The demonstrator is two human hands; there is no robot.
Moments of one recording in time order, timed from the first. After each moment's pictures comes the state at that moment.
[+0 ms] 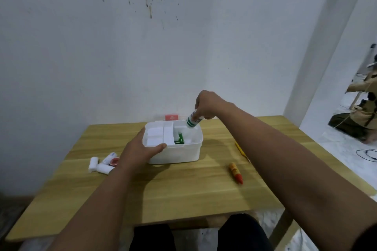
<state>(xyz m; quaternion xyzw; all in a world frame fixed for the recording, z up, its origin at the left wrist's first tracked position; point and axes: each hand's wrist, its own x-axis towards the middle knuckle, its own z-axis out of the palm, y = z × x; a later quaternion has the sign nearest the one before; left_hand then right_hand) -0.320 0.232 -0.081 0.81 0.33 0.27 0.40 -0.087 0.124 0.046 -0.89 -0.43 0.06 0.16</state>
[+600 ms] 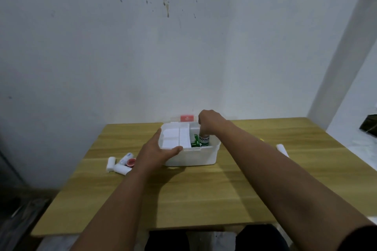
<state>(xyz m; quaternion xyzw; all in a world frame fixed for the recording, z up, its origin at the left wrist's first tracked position) -0.320 0.231 -0.080 0.81 0.35 0.25 0.40 -0.098 0.171 -0.027 -0.88 -0.47 0.05 0.06</state>
